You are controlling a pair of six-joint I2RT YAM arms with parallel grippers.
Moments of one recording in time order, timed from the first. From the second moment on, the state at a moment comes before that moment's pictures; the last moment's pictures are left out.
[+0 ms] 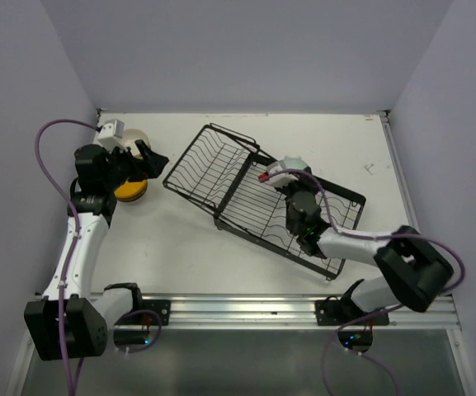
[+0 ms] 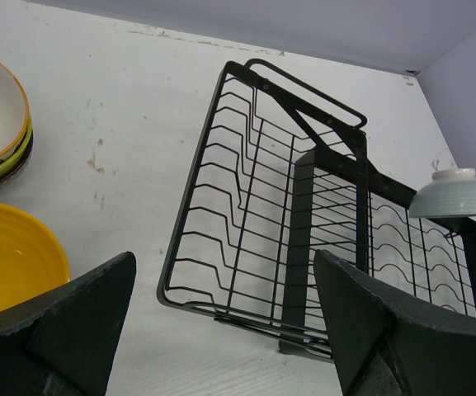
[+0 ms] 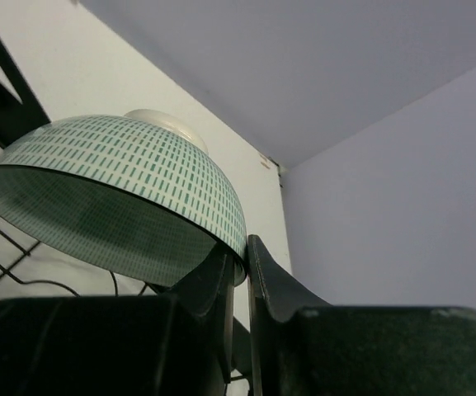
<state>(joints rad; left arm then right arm) 0.09 1.07 0.88 -0.14 0.47 -0.34 0.74 1.52 0.51 1.05 0.87 -0.93</state>
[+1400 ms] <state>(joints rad) -0.64 0.99 0.86 -0.17 0.10 0.00 0.77 1.32 1.26 -0.54 0.00 0.22</state>
